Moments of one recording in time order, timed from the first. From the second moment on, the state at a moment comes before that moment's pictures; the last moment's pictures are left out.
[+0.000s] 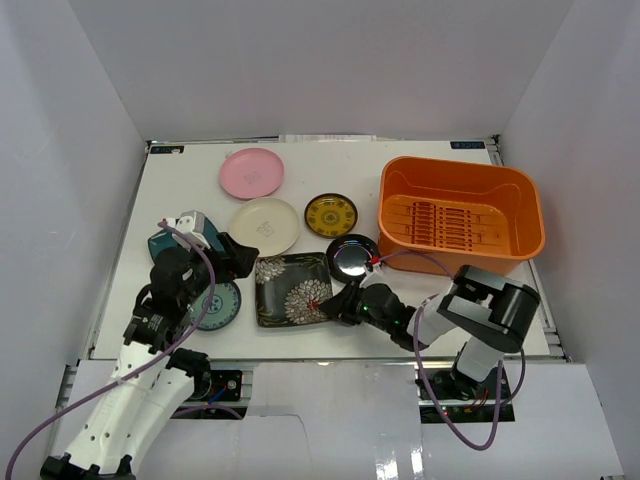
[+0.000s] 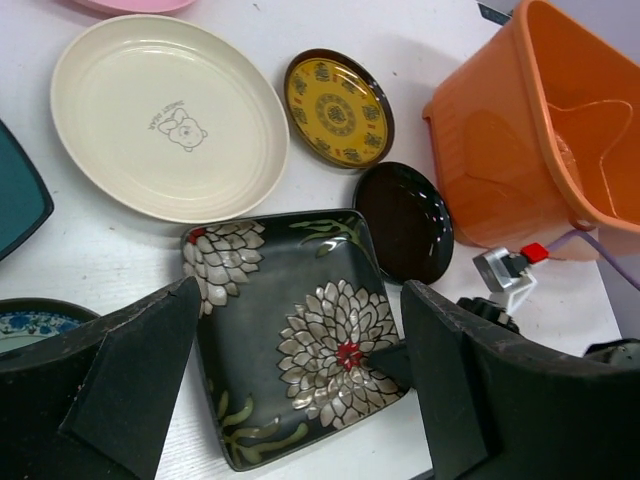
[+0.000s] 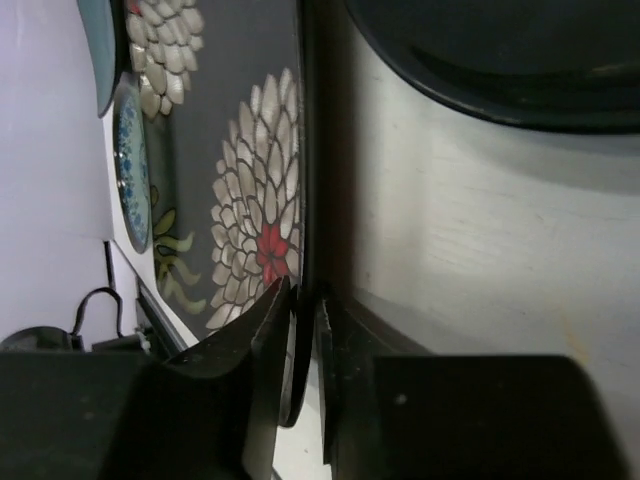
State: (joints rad) left arm -0.32 0.55 0.60 -0.35 0.07 -0.52; right arm 1.04 1.64 0.28 0.92 0.10 1.17
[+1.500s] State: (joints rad) left arm -0.48 0.38 0.60 -0.37 -0.07 -0.53; right arm -0.06 0.97 0.81 -0.43 0.06 0.44
